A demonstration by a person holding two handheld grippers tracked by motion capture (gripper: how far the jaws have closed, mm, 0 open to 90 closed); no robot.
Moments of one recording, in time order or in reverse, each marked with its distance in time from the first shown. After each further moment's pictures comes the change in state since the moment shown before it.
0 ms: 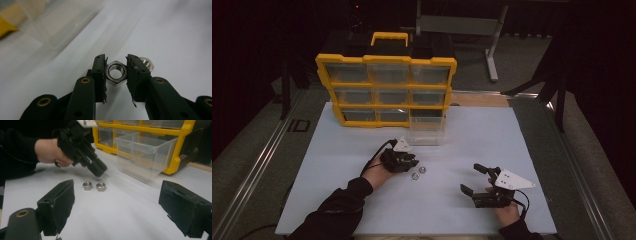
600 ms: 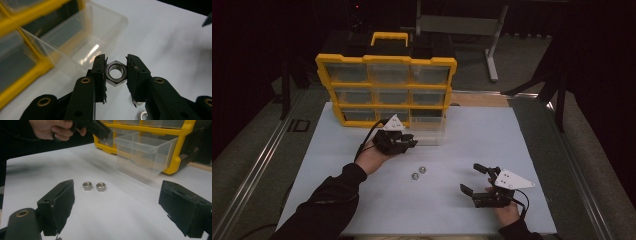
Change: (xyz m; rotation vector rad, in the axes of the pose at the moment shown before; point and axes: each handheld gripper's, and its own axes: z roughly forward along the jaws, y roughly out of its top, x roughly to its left) left arm 0.015 0.053 -0.054 -0.122 0.034 -0.033; right arm -0.001 0.000 0.001 0.000 0.000 0.001
